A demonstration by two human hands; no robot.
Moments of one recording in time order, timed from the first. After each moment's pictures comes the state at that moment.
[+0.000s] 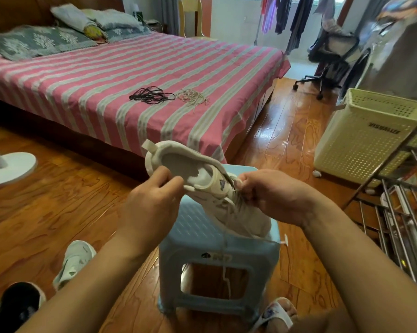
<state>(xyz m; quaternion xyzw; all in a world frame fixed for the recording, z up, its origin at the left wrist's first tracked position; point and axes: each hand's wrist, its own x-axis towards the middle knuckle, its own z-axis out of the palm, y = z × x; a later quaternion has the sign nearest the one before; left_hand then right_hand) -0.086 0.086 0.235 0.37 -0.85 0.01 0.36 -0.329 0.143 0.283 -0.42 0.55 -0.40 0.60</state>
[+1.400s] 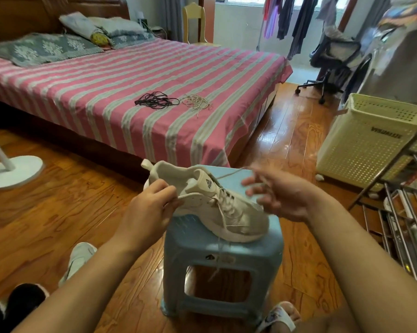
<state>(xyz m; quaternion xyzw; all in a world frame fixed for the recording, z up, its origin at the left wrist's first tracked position) -0.064 0.066 0.207 0.36 -0.85 -0.11 0.35 -0.351 0.131 0.275 -0.30 0.58 -0.42 0.63</state>
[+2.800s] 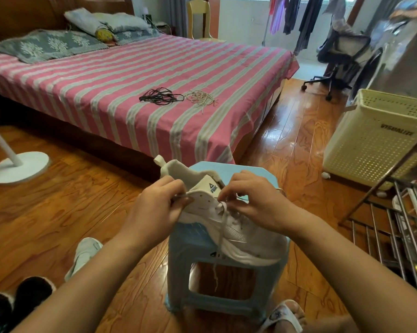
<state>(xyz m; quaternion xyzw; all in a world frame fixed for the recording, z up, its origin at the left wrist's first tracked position) -0.068 0.074 0.219 0.38 -0.84 -0.16 0.34 -0.312 0.130 0.251 -0.79 0.53 -0.26 0.12</state>
